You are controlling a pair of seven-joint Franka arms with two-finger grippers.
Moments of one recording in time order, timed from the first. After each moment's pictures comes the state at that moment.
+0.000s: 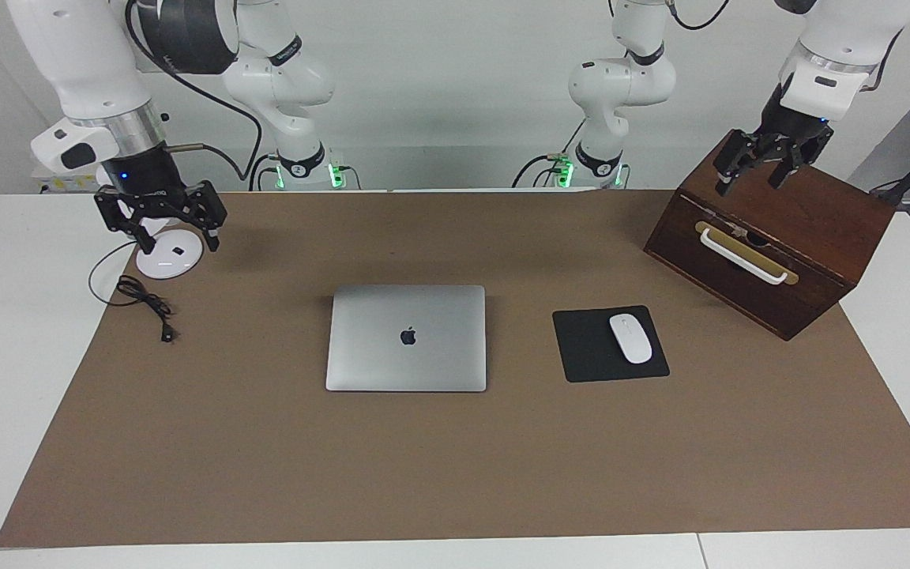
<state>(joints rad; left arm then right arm) -0.03 -0.11 0.00 -1.61 -0.02 1.57 -0.16 -0.07 -0.05 0.03 -1.76 0.08 1.94 -0.05</state>
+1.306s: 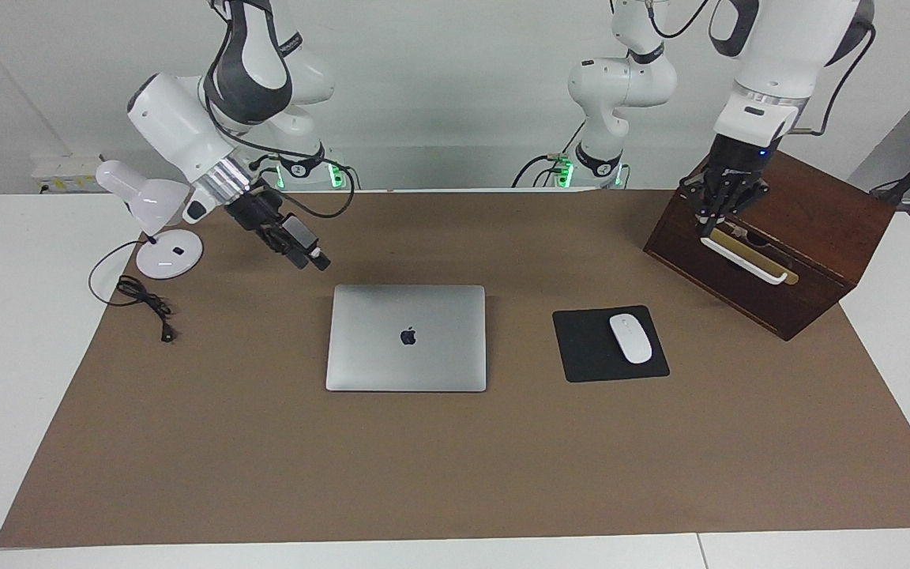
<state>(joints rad) -0.14 -0.19 -0.02 -1.90 -0.04 1.98 -0.11 0.08 -0.24 0.04 -2.32 0.83 2.34 0.30</state>
